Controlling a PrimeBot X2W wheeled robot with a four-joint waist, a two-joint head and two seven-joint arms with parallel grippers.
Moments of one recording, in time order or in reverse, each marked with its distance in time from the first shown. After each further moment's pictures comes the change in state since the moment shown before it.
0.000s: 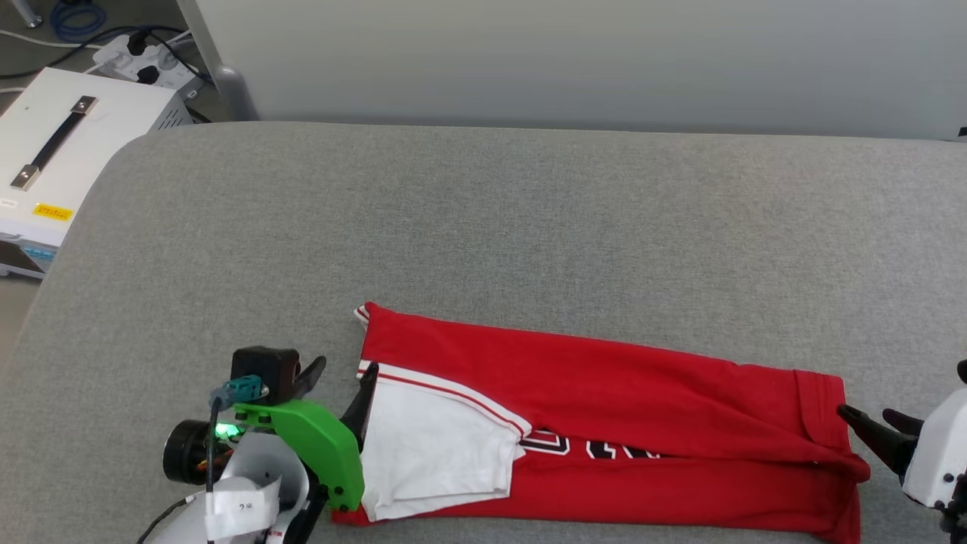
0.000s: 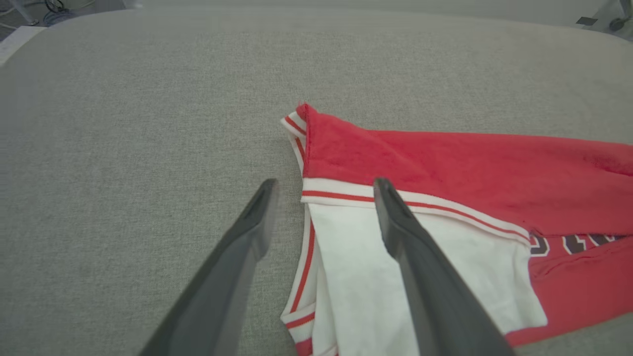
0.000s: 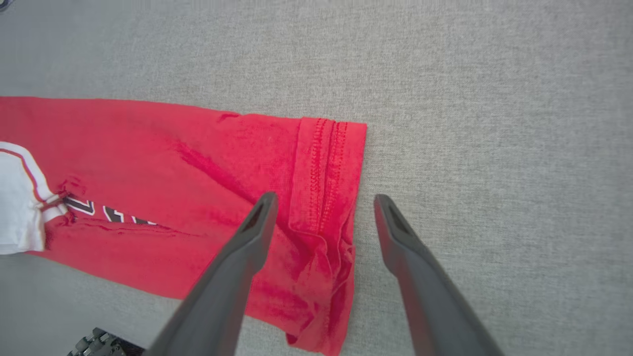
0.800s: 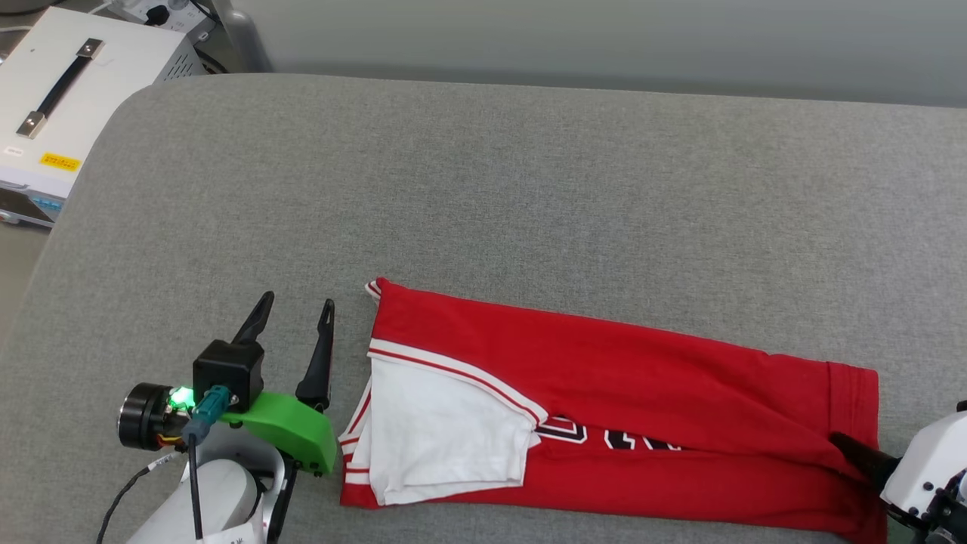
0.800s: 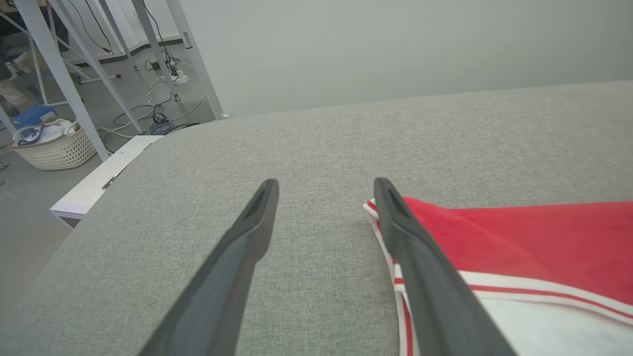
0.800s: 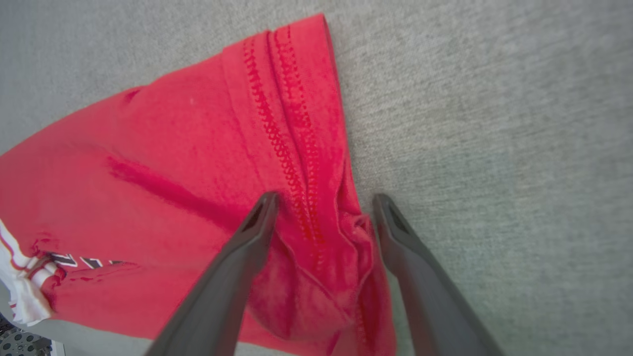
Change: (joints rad) left arm -0.028 -0.023 0.075 0.090 0.207 0.027 -0.331; right arm -0.023 0.382 -0.395 0.057 -0.269 0.000 0.221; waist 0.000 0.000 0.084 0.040
